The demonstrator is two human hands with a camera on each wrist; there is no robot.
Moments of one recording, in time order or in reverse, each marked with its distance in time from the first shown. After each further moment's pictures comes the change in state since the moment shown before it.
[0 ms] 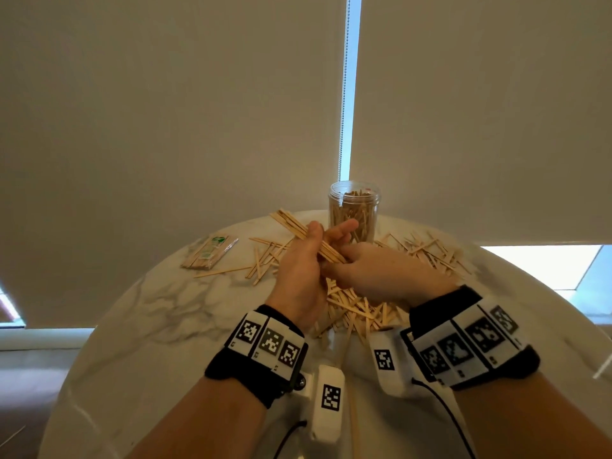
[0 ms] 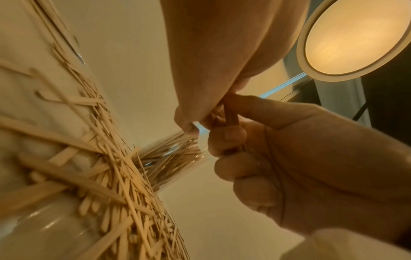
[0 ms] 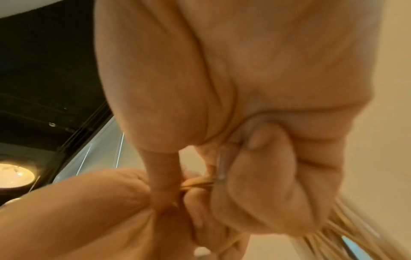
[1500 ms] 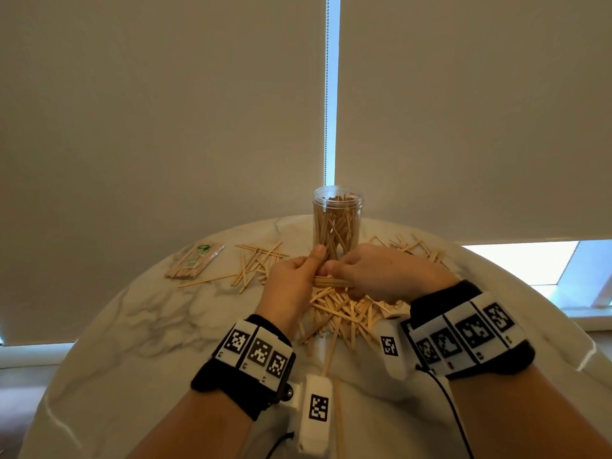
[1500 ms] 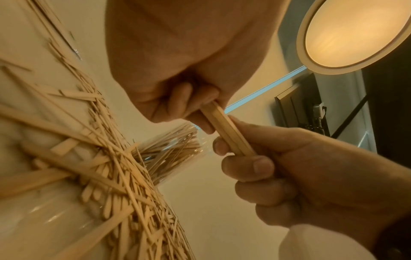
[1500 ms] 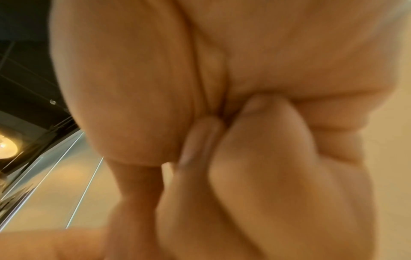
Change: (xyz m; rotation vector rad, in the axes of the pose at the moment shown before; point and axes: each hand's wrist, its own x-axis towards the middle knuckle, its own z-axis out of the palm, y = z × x) left_hand 0.005 -0.011 -0.011 0.571 0.129 -0.014; right_hand -0.008 0.017 -0.024 -0.187 -0.007 0.052
